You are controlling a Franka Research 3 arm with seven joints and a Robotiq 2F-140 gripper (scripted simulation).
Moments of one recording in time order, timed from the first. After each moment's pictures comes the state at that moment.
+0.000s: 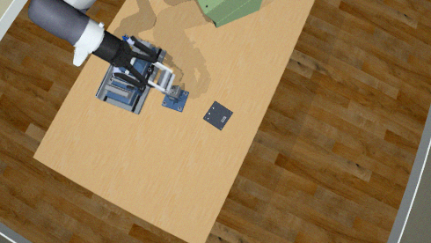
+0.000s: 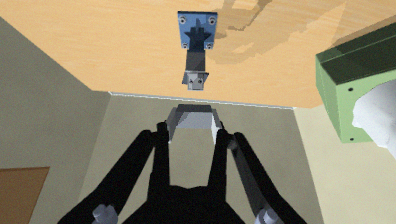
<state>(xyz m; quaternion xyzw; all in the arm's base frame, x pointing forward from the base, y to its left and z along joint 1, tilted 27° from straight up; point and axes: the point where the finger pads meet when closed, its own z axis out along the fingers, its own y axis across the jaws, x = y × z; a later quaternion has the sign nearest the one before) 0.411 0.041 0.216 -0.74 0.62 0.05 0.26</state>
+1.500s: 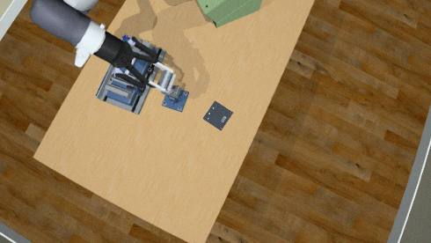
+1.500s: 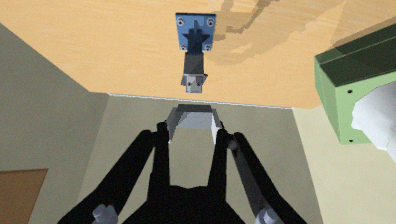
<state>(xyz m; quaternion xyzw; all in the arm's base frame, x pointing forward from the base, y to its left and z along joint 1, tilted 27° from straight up) 0.411 0.039 0.209 -0.74 0.62 0.06 0.26</state>
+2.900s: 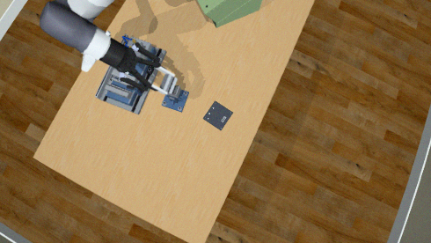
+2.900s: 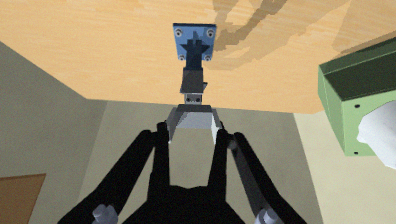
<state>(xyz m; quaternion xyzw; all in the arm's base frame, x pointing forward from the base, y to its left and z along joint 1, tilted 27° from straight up) 0.423 0.027 0.174 -0.74 0.62 0.06 0.26</state>
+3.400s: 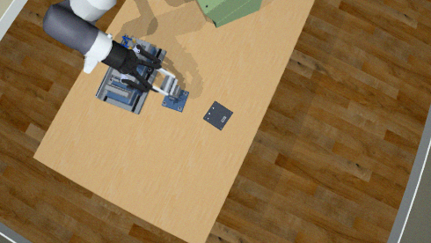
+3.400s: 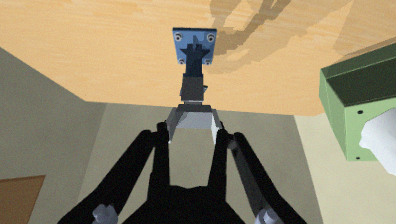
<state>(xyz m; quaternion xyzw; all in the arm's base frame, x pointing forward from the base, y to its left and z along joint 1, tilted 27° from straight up) 0.428 0.023 0.162 -0.74 0.62 0.06 0.26</state>
